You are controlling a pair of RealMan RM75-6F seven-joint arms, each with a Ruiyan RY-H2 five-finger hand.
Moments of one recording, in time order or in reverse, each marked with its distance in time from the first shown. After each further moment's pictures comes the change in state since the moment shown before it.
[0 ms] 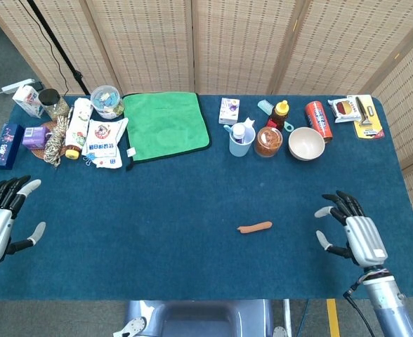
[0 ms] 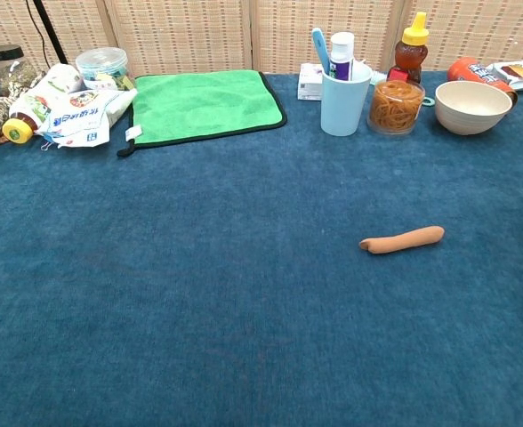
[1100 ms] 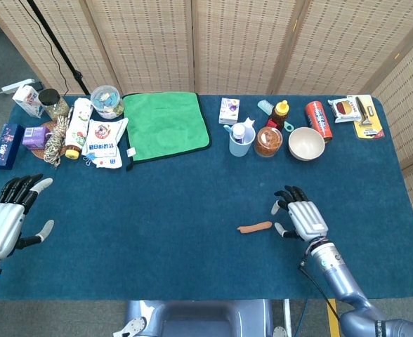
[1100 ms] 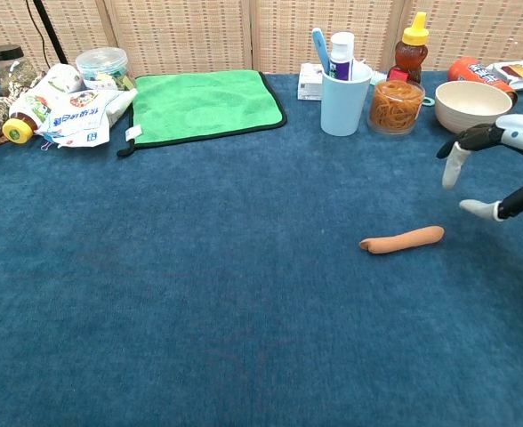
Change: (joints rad) left arm -0.058 0.001 0.000 0.012 -0.056 -0.079 0.014; right arm 0.241 -0.291 0.006 0.245 0.219 -0.248 -0.248
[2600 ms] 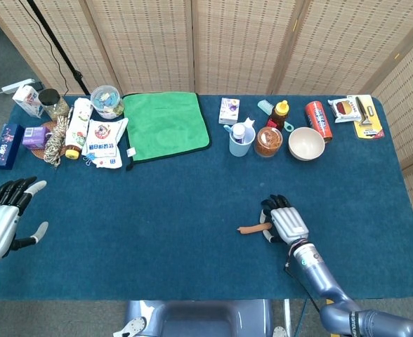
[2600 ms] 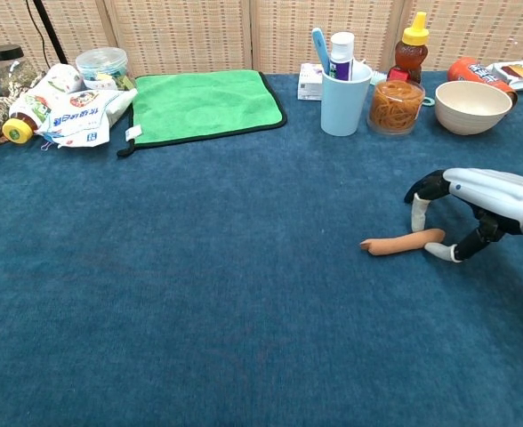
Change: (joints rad) left arm 0.002 -0.005 0.014 0.037 -0.018 0.001 -0.021; right arm 0.061 -0.175 -0.039 0.185 0.045 -0.062 -0.059
